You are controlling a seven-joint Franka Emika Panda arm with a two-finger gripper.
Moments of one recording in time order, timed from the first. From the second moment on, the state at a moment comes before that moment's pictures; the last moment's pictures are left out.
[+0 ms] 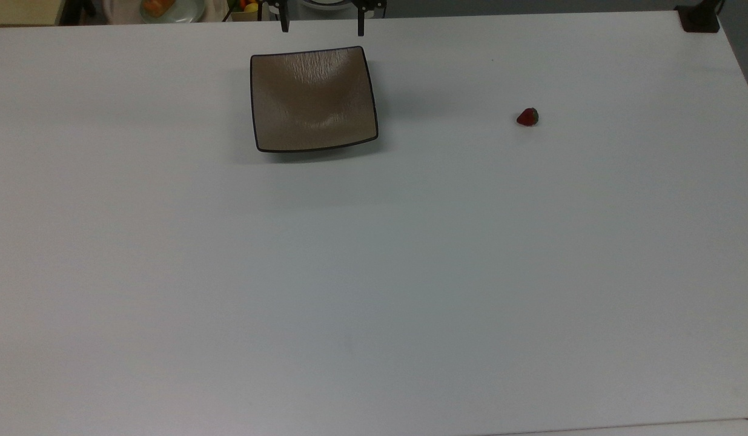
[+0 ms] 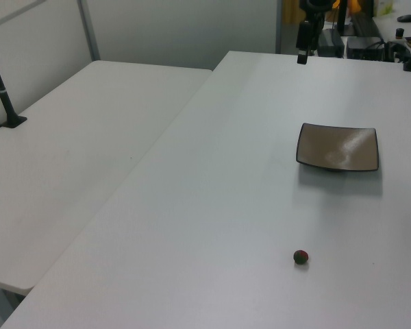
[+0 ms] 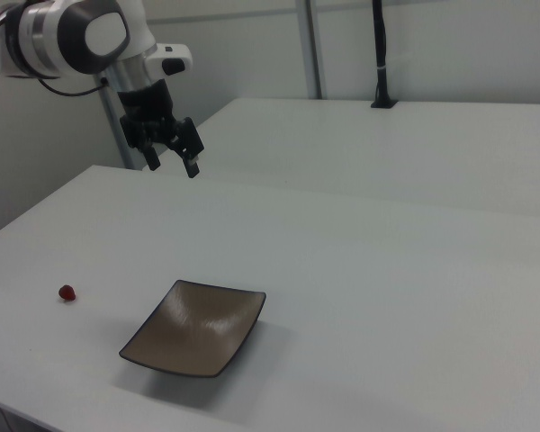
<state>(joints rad) 0.19 -0.01 -0.03 -1.64 -0.03 1.72 0.12</state>
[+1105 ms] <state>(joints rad) 0.19 0.02 0.06 -1.64 0.03 1.72 0.12</state>
